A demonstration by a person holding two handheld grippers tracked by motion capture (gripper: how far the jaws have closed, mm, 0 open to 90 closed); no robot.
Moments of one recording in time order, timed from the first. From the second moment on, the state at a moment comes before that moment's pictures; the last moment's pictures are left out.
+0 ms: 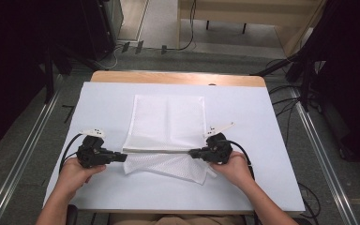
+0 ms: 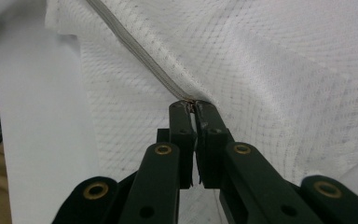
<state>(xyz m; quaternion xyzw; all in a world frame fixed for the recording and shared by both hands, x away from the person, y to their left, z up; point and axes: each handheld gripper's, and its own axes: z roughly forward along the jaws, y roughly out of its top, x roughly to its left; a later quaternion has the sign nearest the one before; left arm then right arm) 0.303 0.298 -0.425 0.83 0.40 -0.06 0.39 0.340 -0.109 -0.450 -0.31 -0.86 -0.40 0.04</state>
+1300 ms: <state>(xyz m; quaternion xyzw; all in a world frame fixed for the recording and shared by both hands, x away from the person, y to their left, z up) 0.305 0.299 -0.422 0.82 0.42 -0.07 0.38 0.340 -0.134 -0.448 -0.33 -0.86 -0.39 0.03</state>
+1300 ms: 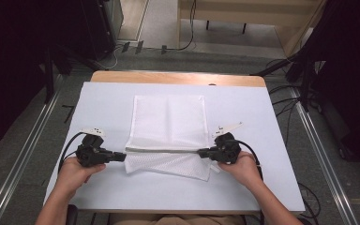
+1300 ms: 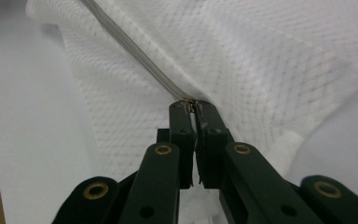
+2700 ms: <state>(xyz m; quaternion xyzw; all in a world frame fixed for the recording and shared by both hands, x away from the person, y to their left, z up) 0.309 0.313 -0.419 0.79 0.44 0.01 0.43 0.342 -0.174 -0.437 -0.37 -0.81 -0.44 -0.08</state>
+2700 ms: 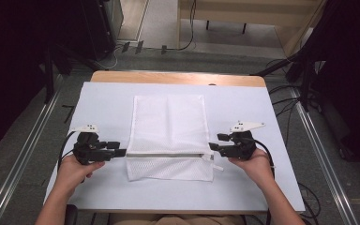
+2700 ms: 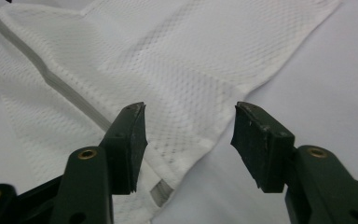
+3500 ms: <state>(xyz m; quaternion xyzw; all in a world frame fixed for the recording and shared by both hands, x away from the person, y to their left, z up) 0.319 0.342 -0.427 0.76 0.51 0.10 0.38 0.356 -0.216 -0.452 -0.43 -0.79 -0.42 -0.15</state>
